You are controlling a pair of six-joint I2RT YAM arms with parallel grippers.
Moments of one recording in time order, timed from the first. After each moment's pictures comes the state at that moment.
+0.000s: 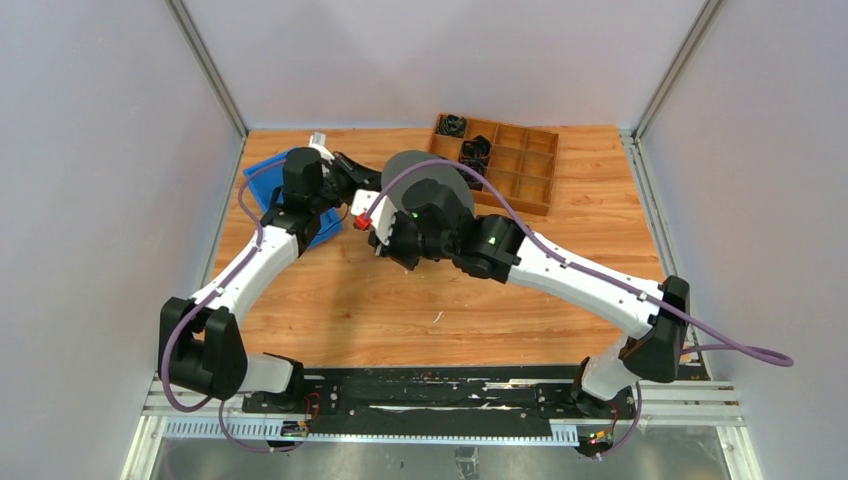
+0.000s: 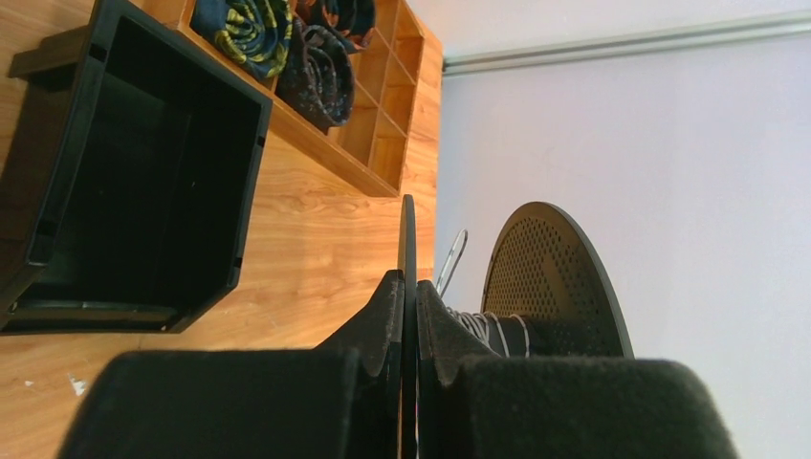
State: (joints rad) left arm -0.25 1.34 0.98 0.09 0.38 -1.16; right arm 1.08 1.54 1.54 -0.48 -0.17 -0.30
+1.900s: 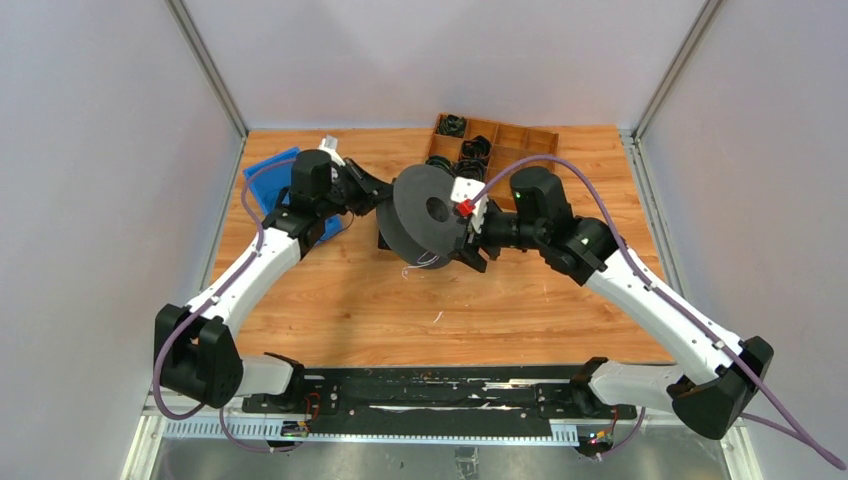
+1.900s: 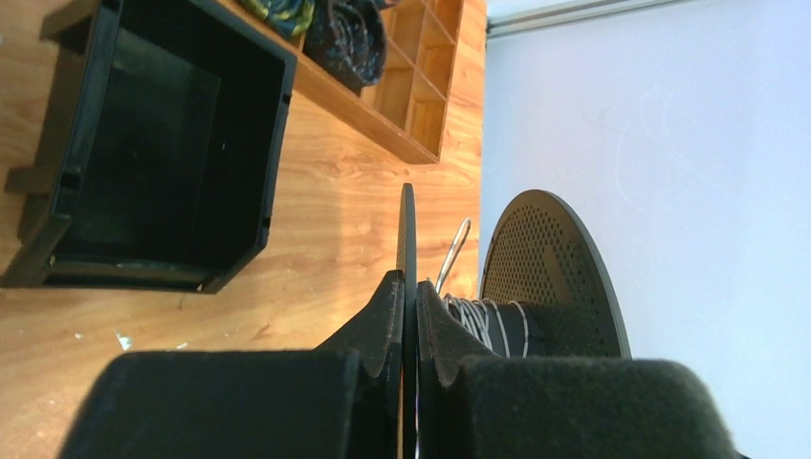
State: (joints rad) left arm -0.32 1.30 1.03 -0.07 0.32 -1.02; right arm 0.75 1.19 1.26 -0.56 -0.39 -0.47
